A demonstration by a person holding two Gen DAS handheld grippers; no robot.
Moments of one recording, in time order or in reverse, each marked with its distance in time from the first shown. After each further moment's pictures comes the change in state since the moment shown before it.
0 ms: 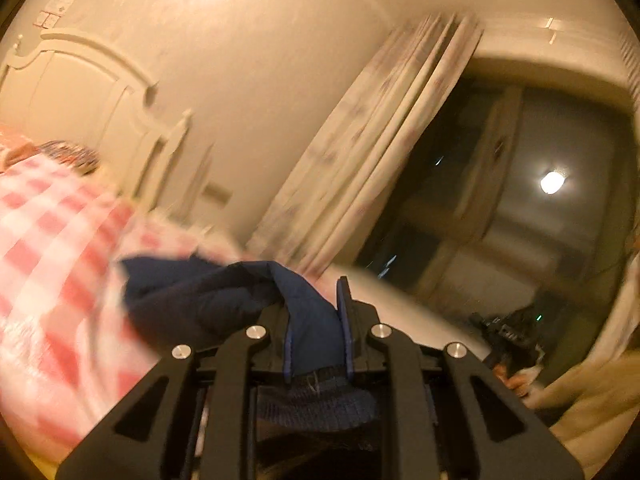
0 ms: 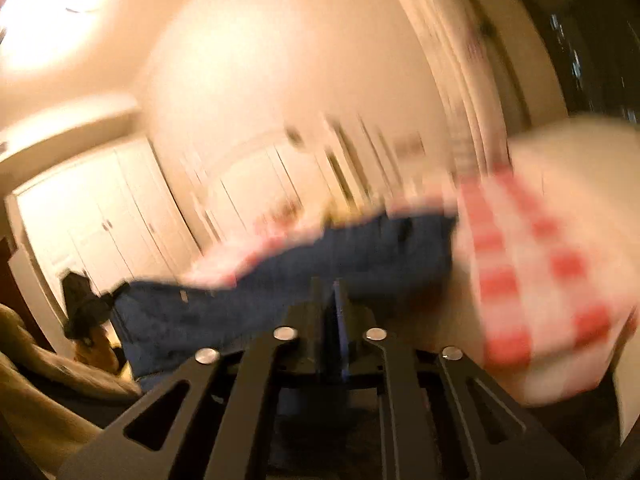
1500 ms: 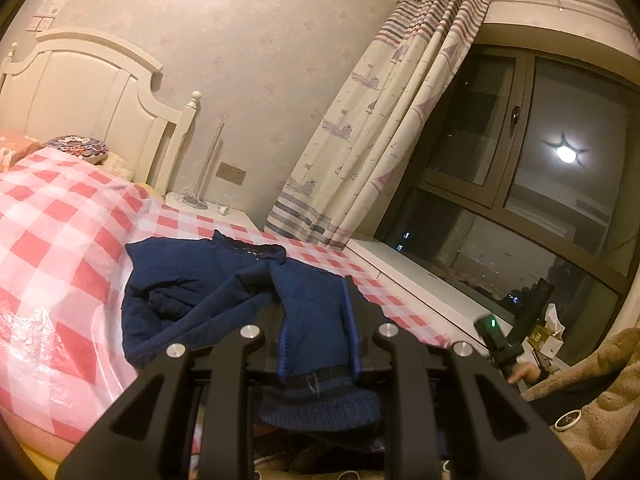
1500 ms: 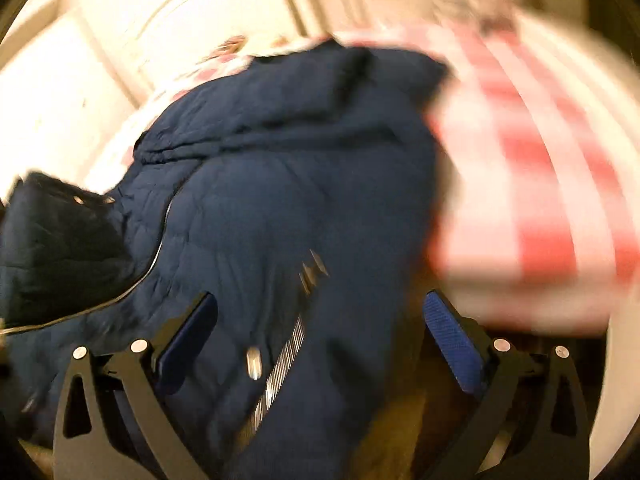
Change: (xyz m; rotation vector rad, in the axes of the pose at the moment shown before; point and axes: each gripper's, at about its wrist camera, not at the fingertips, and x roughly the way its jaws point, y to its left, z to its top) left arm 0.018 0.023 -0.031 0.056 0.111 0.082; right arm 0.110 -0.054 -0.114 0.180 0.834 -0.210
